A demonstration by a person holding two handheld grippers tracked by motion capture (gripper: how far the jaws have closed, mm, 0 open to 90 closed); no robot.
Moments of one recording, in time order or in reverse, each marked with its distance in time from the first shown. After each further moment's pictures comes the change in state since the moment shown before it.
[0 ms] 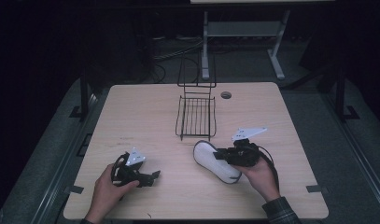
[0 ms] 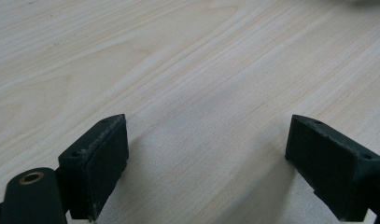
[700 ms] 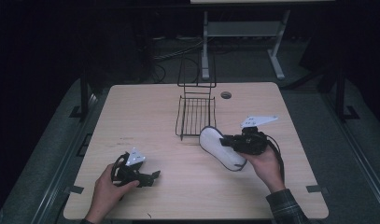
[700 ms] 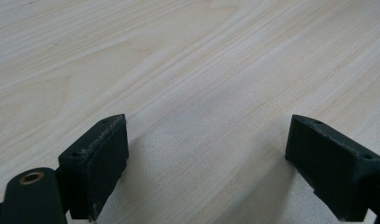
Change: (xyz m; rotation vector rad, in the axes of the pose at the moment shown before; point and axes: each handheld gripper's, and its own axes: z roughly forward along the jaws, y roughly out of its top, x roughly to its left) left arm 0.000 0.000 0.000 0.002 0.000 0.003; right arm -0.022 0.022 -0.020 -0.078 -0.054 0.008
